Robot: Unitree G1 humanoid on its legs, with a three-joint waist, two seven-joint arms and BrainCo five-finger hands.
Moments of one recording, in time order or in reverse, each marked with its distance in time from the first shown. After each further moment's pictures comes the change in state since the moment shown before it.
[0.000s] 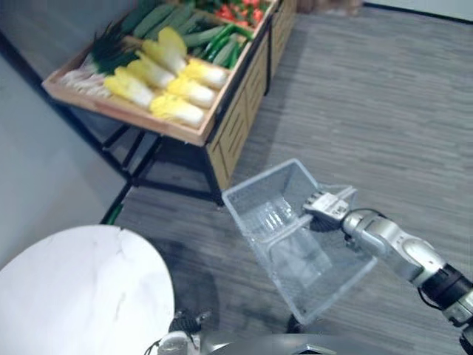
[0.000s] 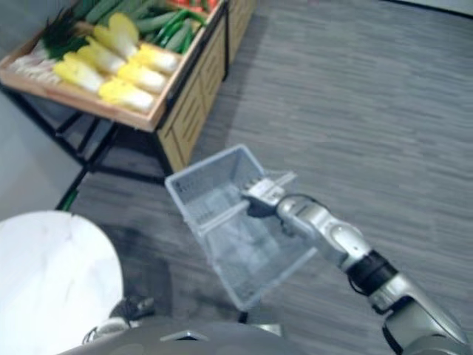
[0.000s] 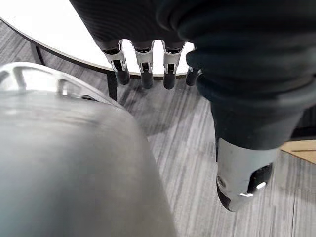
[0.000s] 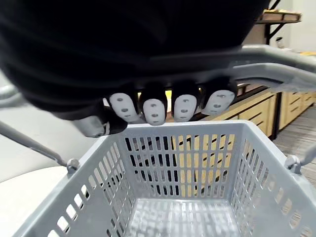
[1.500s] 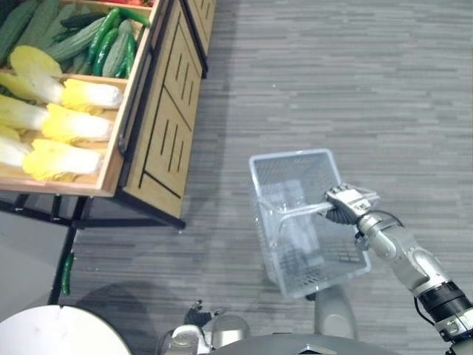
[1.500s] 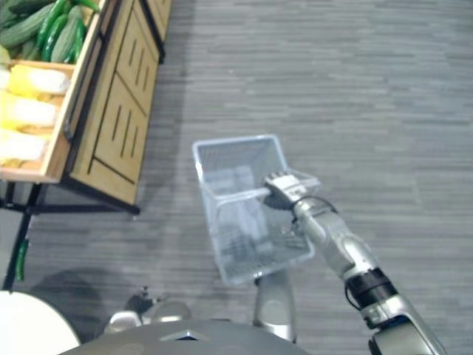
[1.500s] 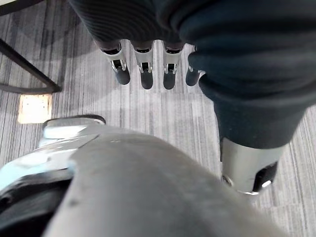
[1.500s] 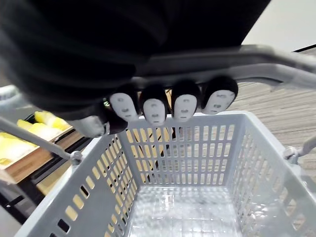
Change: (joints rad) left arm -0.003 -0.032 -0.079 -0.037 0.058 -0.028 -0.032; right arm 0.156 0.136 -0.310 0.088 0.002 0.042 -0.044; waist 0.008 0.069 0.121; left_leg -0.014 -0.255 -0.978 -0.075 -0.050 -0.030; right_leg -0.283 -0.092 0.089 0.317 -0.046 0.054
